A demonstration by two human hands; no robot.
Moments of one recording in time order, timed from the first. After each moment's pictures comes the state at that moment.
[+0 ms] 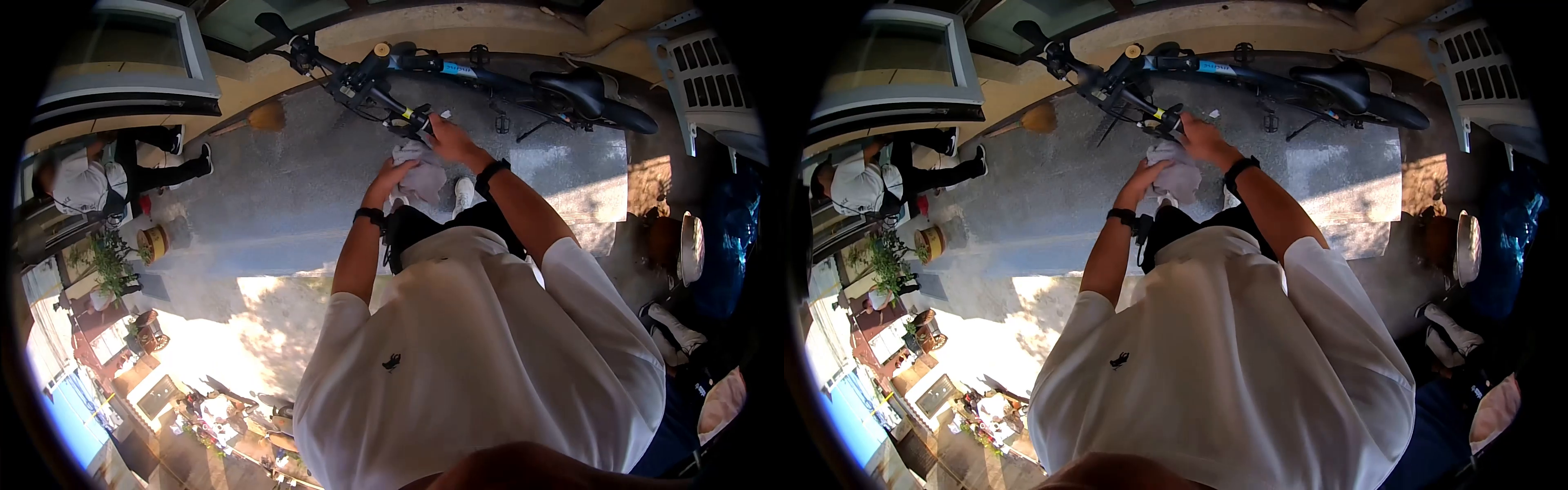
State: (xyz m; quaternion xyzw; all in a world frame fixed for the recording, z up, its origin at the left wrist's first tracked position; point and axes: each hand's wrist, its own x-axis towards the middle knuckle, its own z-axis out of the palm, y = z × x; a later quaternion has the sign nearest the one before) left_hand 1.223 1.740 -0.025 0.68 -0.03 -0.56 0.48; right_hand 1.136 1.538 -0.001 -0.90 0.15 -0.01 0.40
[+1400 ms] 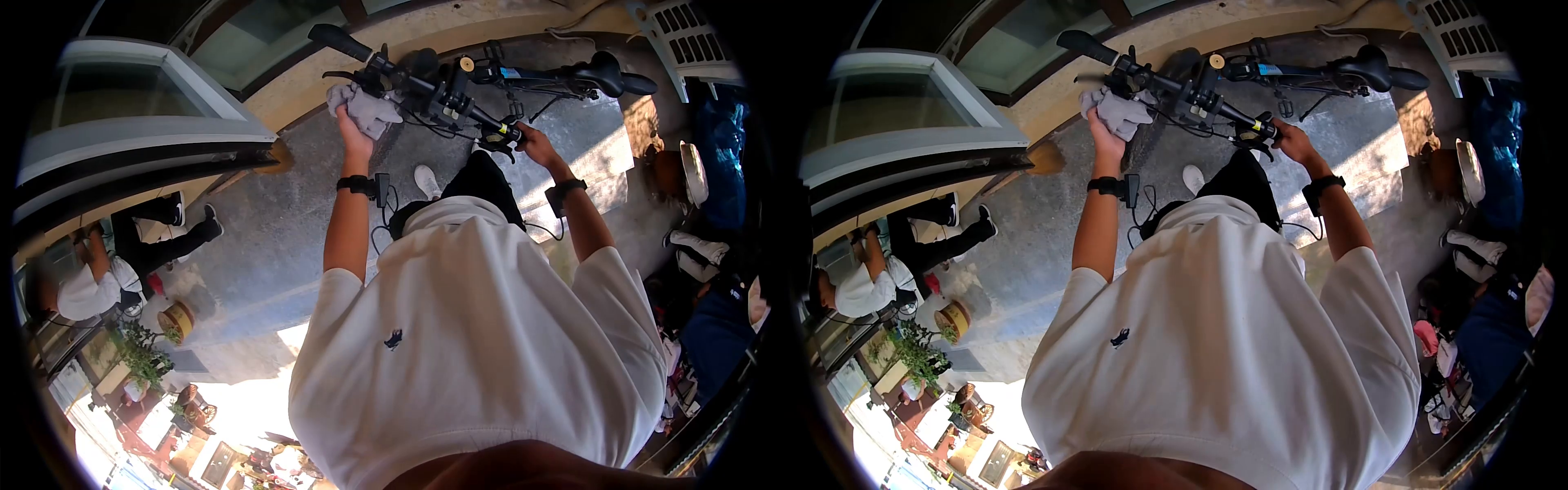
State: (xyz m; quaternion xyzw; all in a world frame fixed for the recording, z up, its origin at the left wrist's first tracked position) left_hand 1.538 1.747 0.009 0.45 0.02 -0.43 0.78; right_hand 1.148 1.560 0.004 -0.81 0.40 0.03 0.42
